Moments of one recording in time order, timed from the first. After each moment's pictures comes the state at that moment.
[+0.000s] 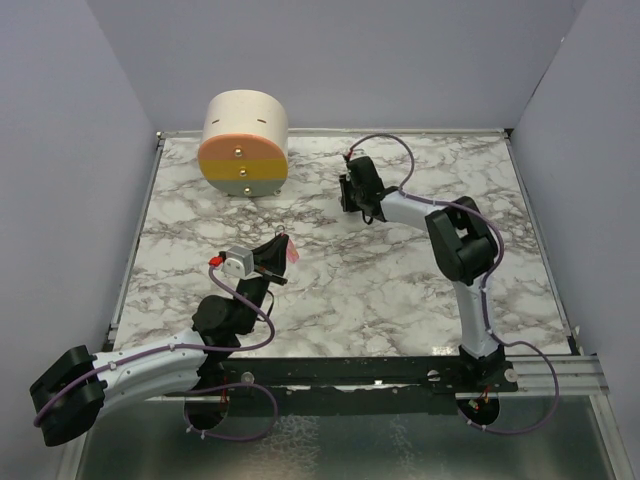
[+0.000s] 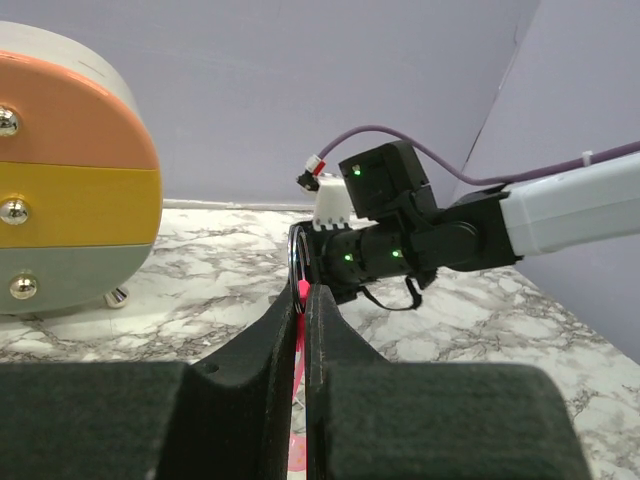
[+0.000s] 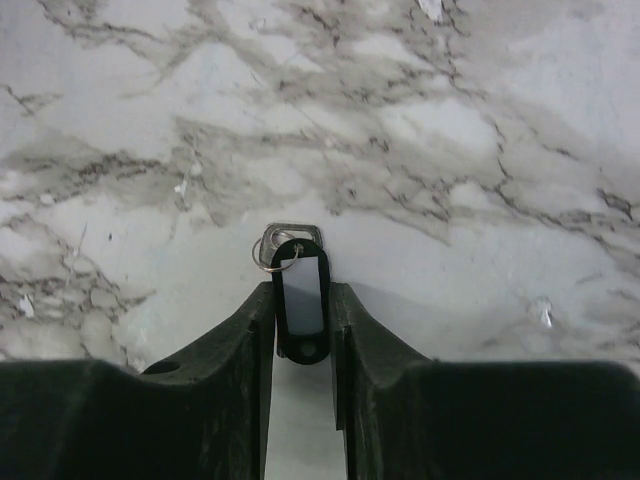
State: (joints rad) left arm -0.99 0.78 0.15 1.04 -0.57 -0.06; right arm 0.53 2.22 1.55 -0.02 0.12 0.22
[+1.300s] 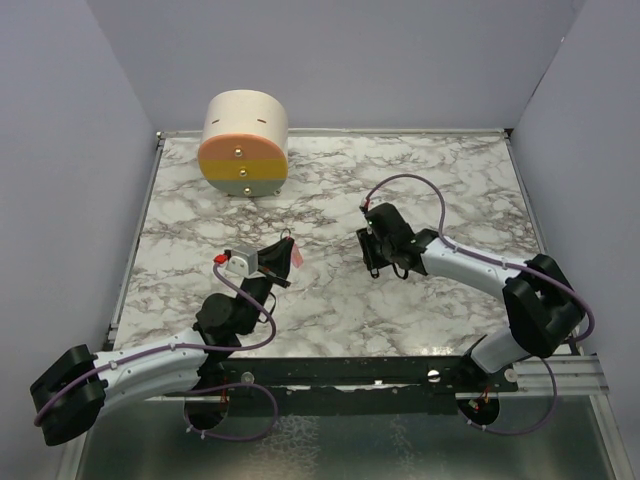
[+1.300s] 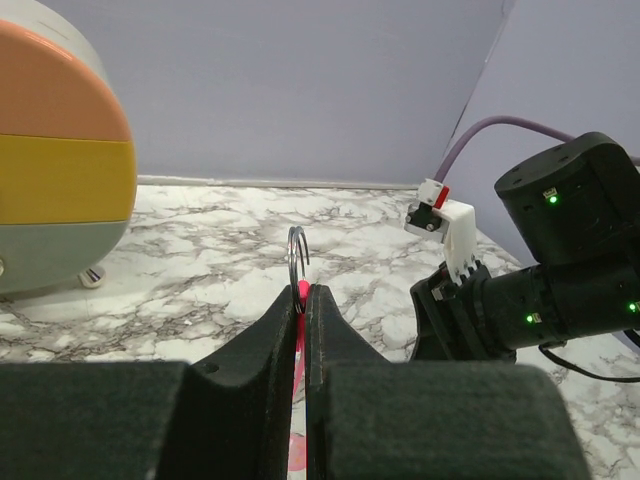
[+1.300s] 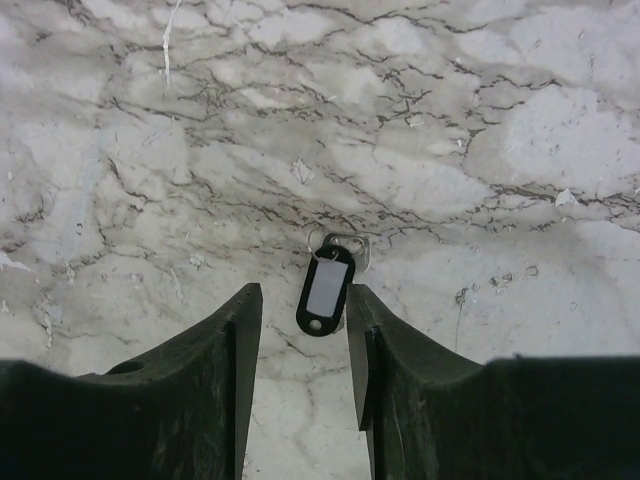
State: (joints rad) left arm -0.99 0.78 0.15 0.99 -0.54 -0.12; right arm 0.68 1.53 0.91 -0.27 0.16 0.25
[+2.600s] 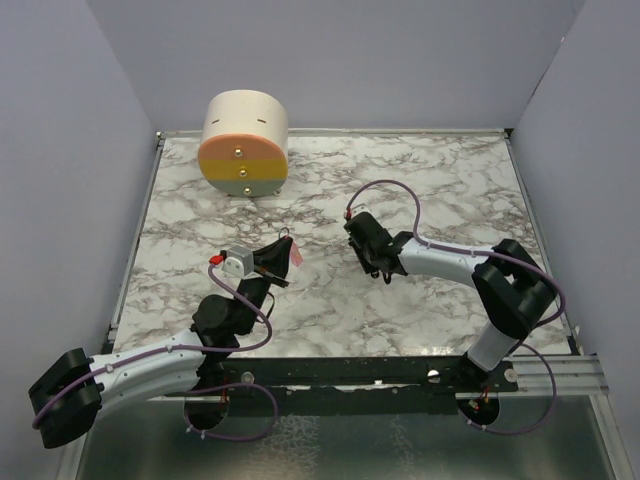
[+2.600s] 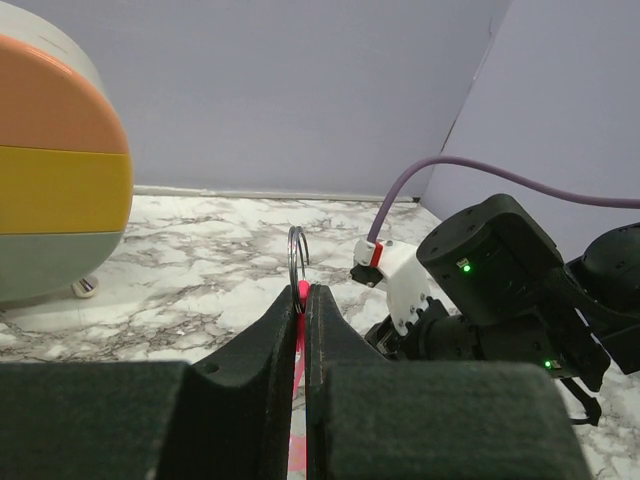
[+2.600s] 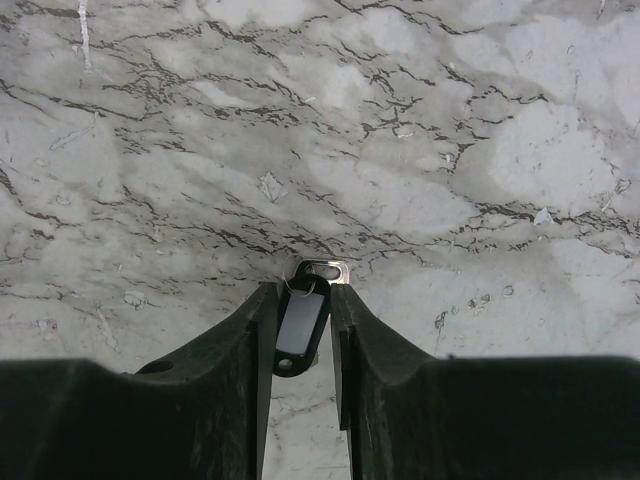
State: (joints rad) left arm -0.99 0.75 0.15 0.98 -0.53 -0.12; right arm 0.78 1.68 0.96 -0.29 0.36 0.17
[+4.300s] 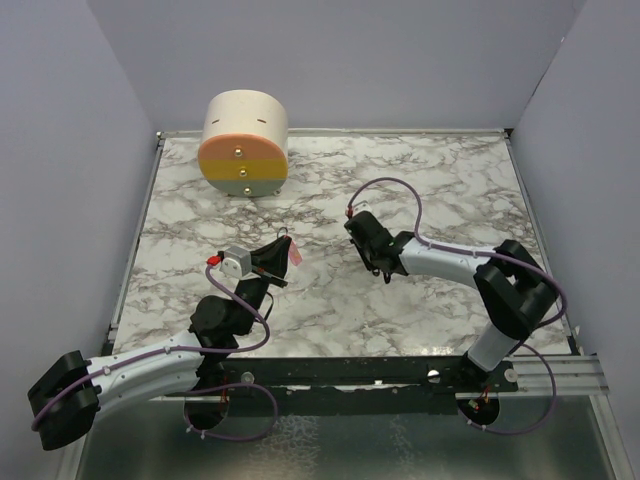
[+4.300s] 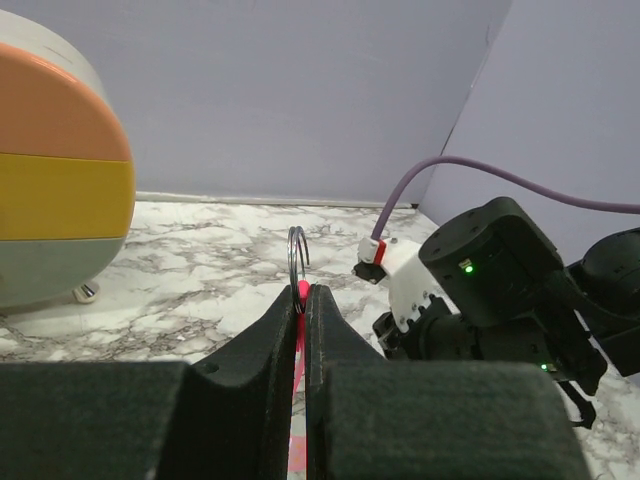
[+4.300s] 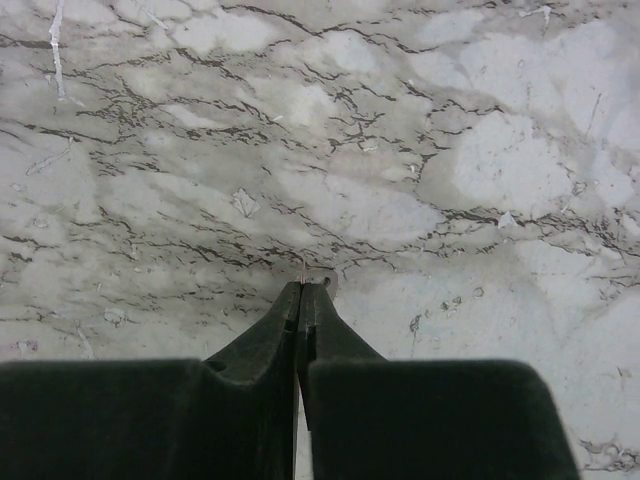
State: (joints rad) left arm -0.99 0.73 0.15 0.98 -0.53 -0.11; right arm 0.78 1.70 0.97 -0.29 0.42 0.17
